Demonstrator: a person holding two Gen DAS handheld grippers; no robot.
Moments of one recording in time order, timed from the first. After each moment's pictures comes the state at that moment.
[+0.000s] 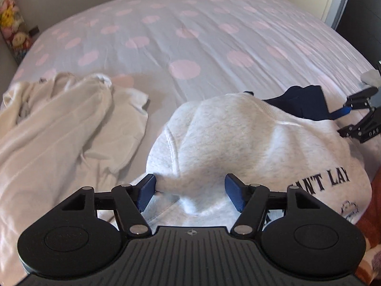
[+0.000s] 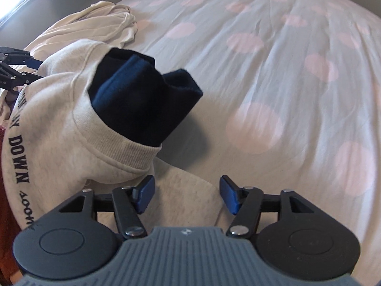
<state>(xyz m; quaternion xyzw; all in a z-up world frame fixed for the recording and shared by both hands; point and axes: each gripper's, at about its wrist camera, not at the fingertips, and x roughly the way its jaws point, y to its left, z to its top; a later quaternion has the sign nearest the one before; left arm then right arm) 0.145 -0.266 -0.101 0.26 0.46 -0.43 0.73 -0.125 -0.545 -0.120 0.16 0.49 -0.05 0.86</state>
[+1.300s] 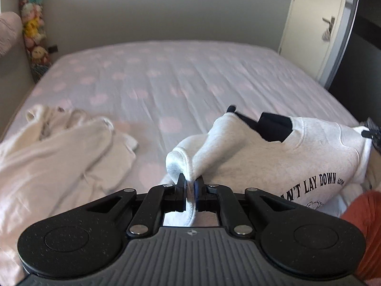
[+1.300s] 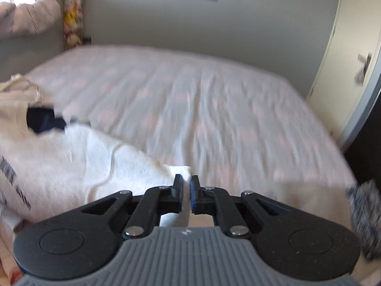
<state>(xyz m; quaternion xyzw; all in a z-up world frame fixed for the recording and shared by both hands) 0.067 -0.259 -0.016 0.19 0.40 -0.45 0.77 -0.316 -0.545 0.016 0.08 0.37 -0.37 0.85</state>
